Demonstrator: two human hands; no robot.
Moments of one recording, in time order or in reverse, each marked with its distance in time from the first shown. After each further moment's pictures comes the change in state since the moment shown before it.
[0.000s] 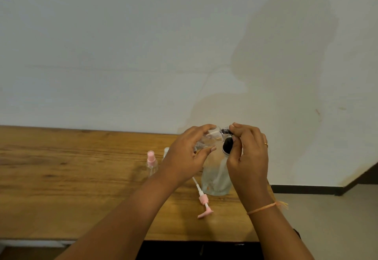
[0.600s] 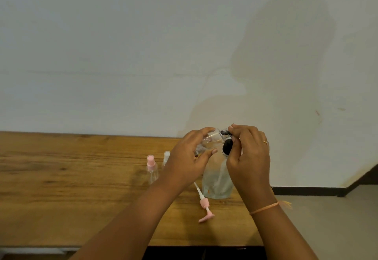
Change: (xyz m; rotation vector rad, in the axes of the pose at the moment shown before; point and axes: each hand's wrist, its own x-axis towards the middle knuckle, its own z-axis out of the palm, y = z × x) left_hand -0.001 0.001 0.006 -0.010 0.027 -0.048; right_hand 0.008 0.000 -0.001 -0.062 -0.022 -0.032
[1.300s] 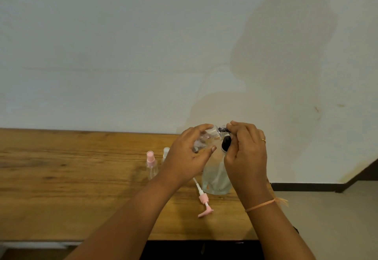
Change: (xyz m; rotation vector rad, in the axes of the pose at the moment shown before) left_hand -0.001 0.002 -0.001 -0.054 0.020 -0.011; right_hand -0.002 -0.006 0.001 -0.029 0.021 -0.002
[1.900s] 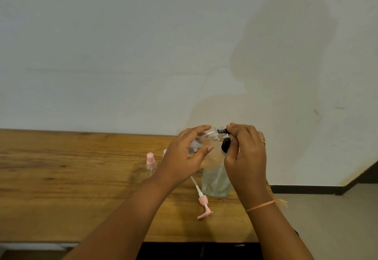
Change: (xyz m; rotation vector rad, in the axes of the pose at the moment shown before) left_hand 0.001 0.000 -0.007 -0.036 -0.015 0.005; right_hand 0.002 0.004 0.000 0.039 -0.020 0.000
